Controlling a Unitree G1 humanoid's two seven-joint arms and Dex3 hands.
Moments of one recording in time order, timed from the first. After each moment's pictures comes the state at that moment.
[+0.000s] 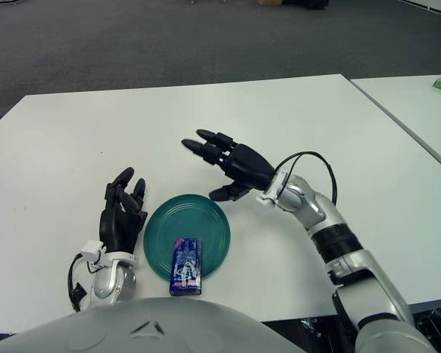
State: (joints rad) left arm 0.45 -0.11 -0.30 -0.11 -0.18 -0.38 0.25; right arm -0.25 -0.49 0.33 0.21 -0.38 -0.67 0.12
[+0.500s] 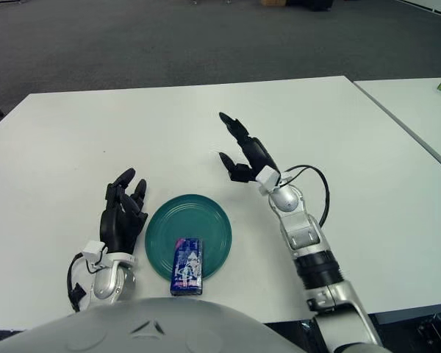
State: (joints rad) left arm 0.45 -0.11 -0.29 -0.11 -0.16 -0.37 0.24; right arm -0.10 -0.30 0.15 -0.06 -0.05 -0.06 0.14
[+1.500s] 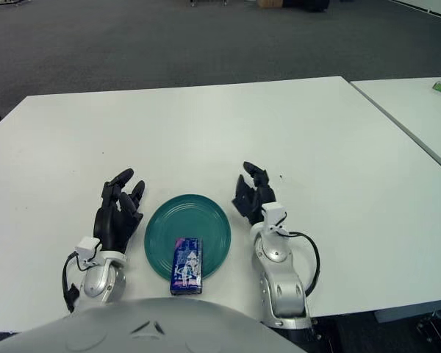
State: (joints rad) left arm 0.48 -0.10 -0.20 -0.22 -0.07 -0.20 0.18; right arm 0.29 0.04 0.12 -0.38 -0.01 0.34 -0.13
